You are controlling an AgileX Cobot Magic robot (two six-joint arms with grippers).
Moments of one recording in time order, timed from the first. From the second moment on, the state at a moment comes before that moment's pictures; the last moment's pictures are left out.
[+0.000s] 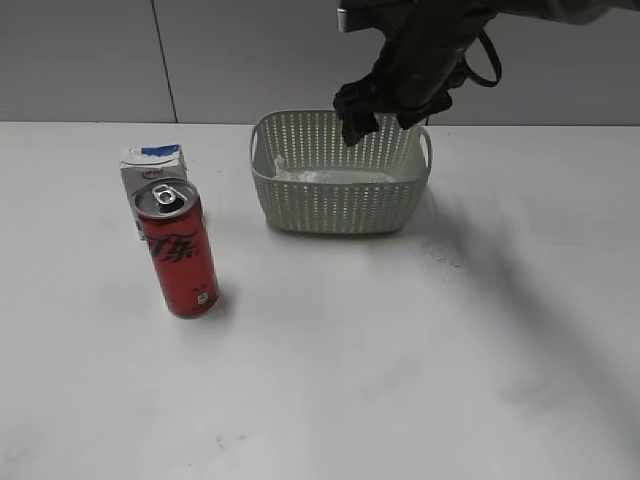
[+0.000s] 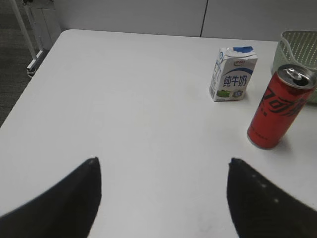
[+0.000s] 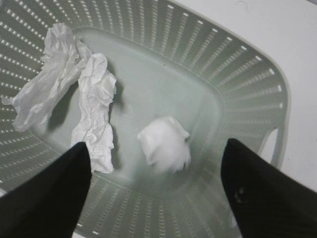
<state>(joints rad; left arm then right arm) -0.10 -0.01 -0.50 -0.03 1.03 0.00 0.47 2.18 -1.85 0.06 0.79 -0.01</state>
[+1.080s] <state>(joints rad) -0.10 -0.01 -0.50 -0.03 1.03 0.00 0.13 2.04 -1.88 0.02 1.19 -0.03</state>
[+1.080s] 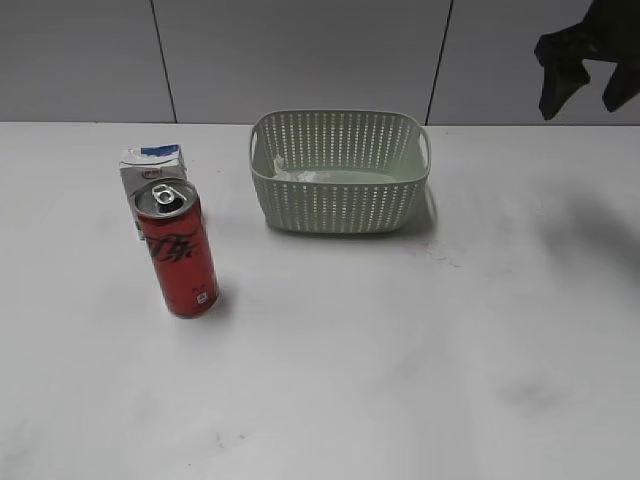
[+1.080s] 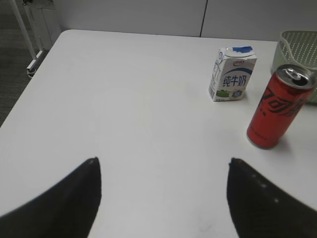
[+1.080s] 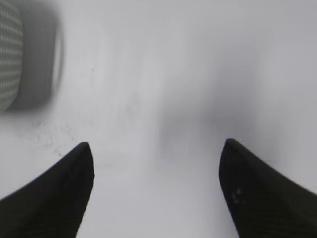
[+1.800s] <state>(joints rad) -0.10 -0.01 -0.50 -0.03 1.03 0.00 0.13 1.08 -0.79 0.03 0.97 -0.05</state>
